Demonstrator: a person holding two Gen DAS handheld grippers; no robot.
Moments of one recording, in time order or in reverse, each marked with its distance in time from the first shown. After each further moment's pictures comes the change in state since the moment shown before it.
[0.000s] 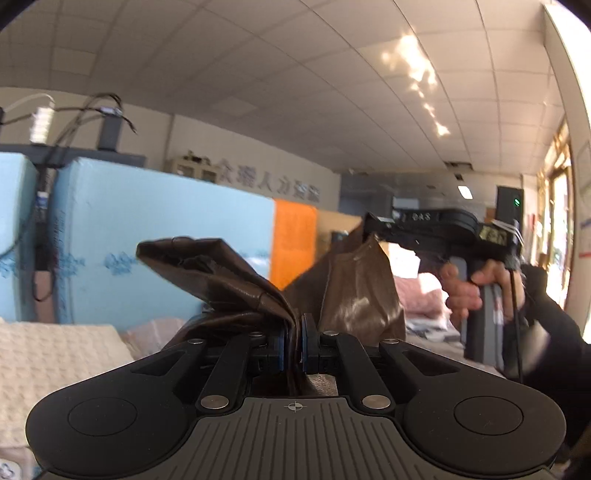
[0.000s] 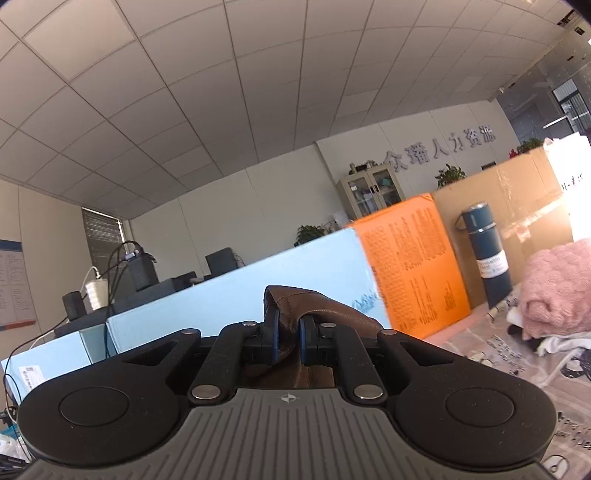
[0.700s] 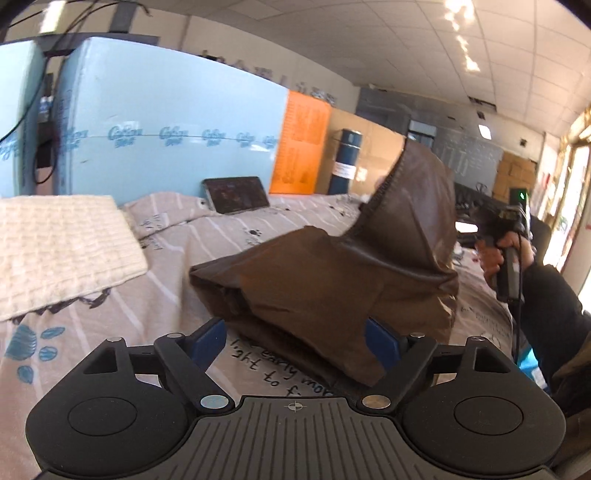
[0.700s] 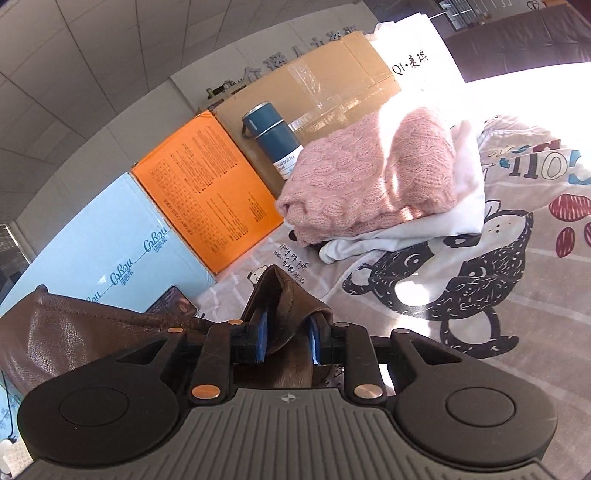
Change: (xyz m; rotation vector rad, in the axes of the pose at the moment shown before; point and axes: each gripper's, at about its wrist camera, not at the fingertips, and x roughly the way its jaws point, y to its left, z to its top) left arm -0.009 0.021 -0.023 -0.229 0.202 0.105; right arm -0.034 -0.183 -0.010 0.298 0.249 -0.347
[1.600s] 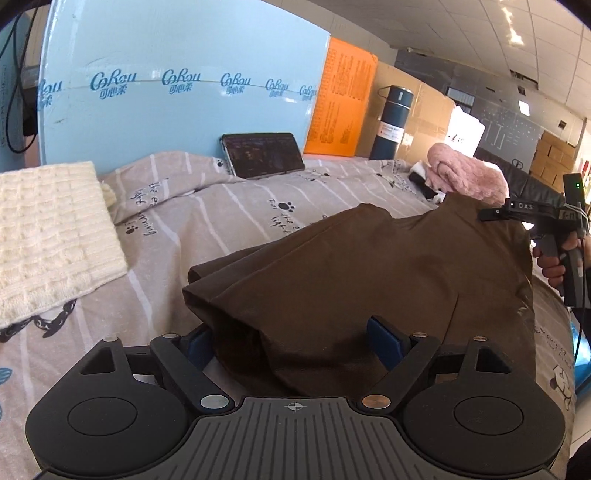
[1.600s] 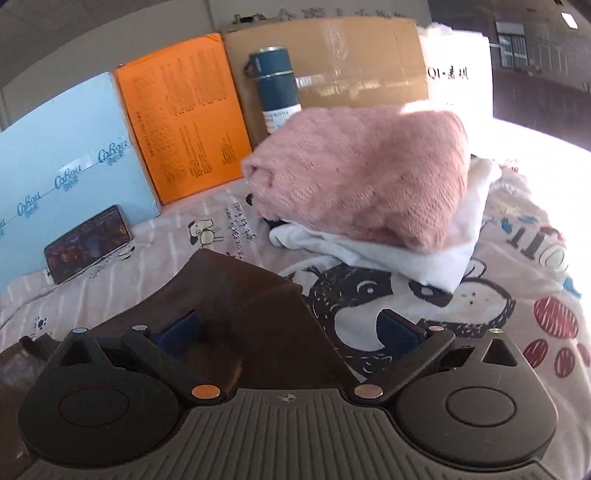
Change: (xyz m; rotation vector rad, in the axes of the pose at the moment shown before) left arm 0.105 -0.004 0.024 0.053 0.157 0.077; right arm 0.051 -0.010 0.021 -0.335 0.196 -0.136
